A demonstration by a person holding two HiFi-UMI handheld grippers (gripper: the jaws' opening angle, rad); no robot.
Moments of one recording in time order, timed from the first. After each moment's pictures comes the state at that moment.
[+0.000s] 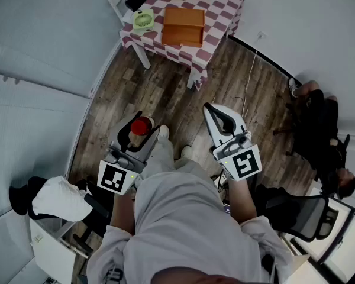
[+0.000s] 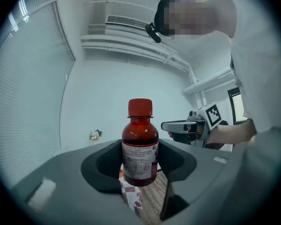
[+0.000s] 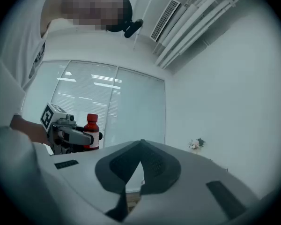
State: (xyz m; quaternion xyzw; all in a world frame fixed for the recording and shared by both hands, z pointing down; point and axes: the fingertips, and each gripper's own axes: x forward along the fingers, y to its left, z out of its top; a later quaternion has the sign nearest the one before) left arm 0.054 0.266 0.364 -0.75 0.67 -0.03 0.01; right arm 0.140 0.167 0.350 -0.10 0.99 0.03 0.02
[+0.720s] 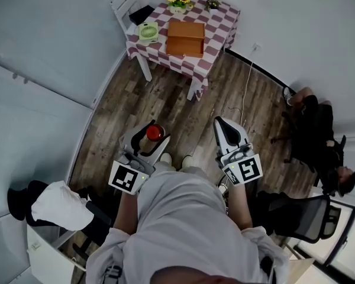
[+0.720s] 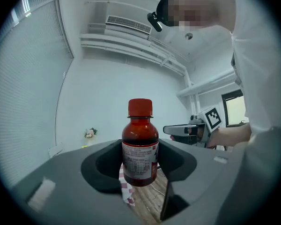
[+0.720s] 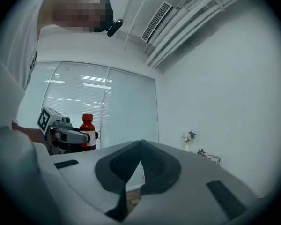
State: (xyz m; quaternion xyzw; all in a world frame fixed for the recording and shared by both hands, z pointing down) left arm 0.080 0.312 0.369 -0.77 0.64 -0.01 0.01; right arm 0.187 0.209 0.374 -0.16 0.99 0.00 0.00
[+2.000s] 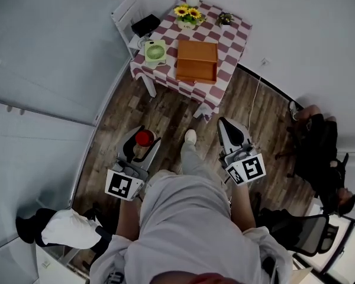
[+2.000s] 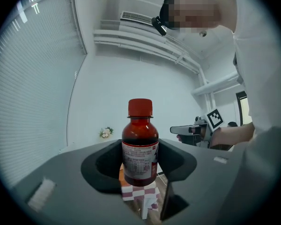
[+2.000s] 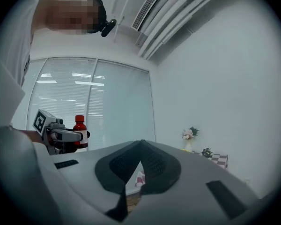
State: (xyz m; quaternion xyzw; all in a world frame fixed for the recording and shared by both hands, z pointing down) left arm -0.090 0.211 0.394 -0.73 0.68 0.00 -0.02; right arm 0.044 0.073 0.401 -0.16 0.99 -0.03 0.00
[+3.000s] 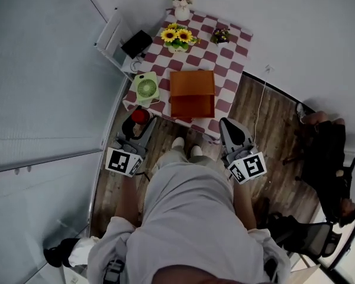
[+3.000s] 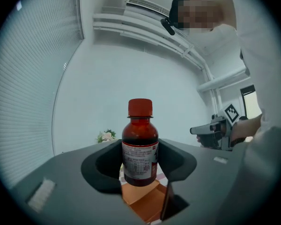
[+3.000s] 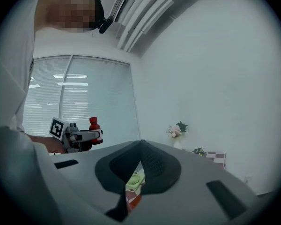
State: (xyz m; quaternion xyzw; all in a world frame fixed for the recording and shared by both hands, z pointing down) left arm -0.242 -0.065 0.410 -0.75 0.66 -0.03 0.00; right arm -0.043 -0.153 0.421 -0.20 0.98 -0.08 -0.01
